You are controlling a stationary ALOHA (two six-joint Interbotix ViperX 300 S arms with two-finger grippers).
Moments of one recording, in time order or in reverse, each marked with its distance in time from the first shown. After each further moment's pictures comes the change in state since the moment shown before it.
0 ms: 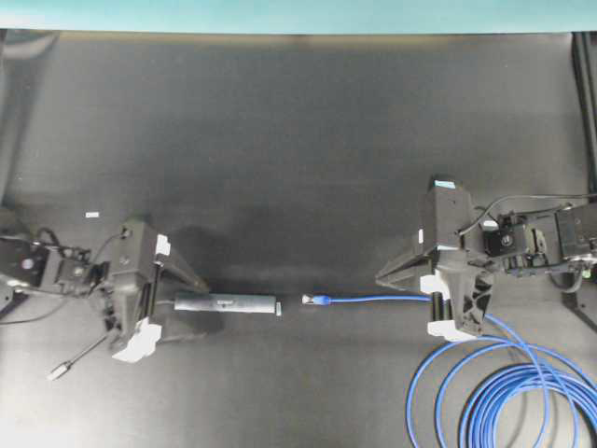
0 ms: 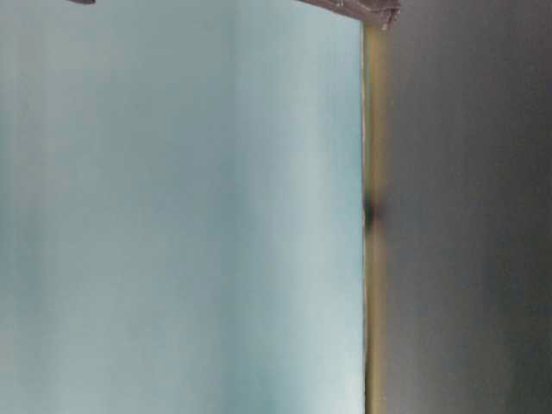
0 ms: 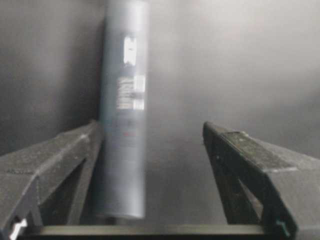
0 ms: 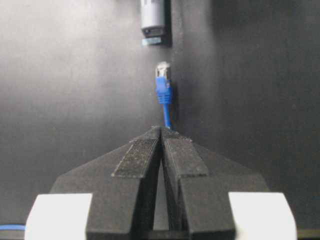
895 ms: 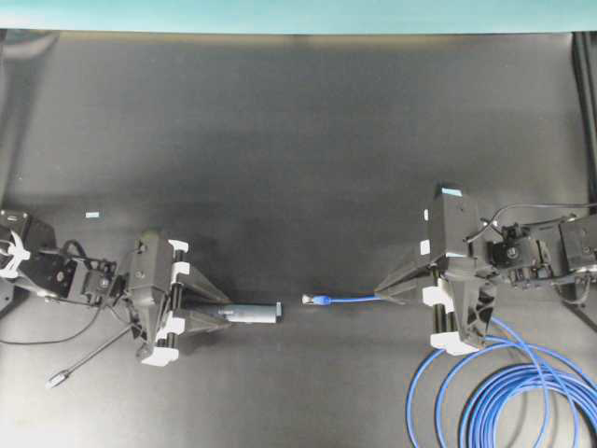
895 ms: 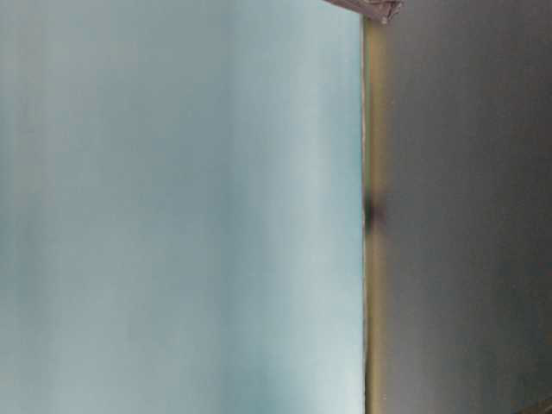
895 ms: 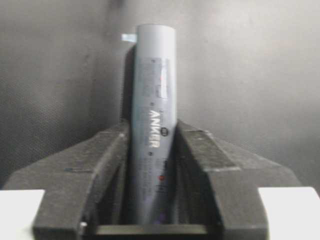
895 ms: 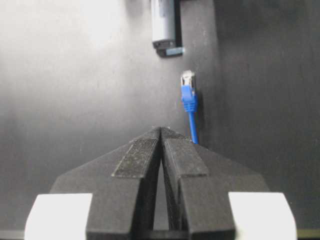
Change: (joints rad) left arm -0.032 0.121 -0.072 0.000 -0.046 0.038; right arm 0.037 -0.005 0.015 0.005 -0.058 0.063
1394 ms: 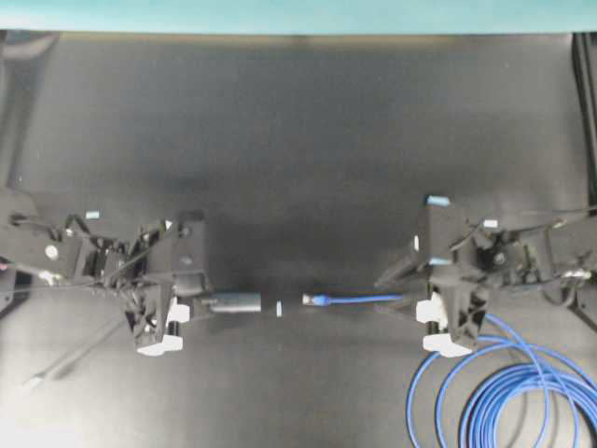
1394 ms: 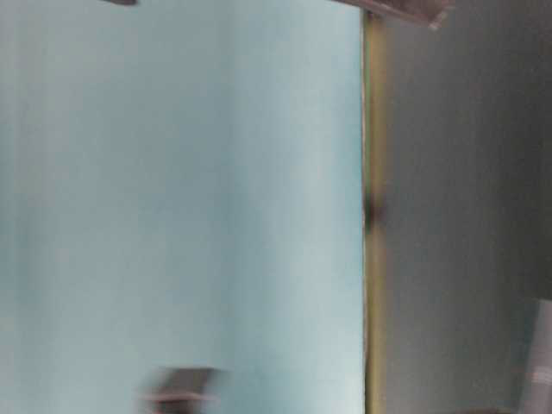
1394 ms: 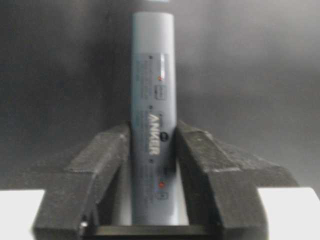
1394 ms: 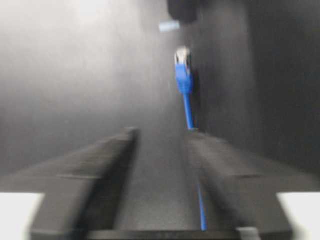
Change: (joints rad) left arm 0.038 -0.371 -0.224 0.002 0.954 0.049; right arm -0.002 0.104 0.006 0.000 -0.037 0.000
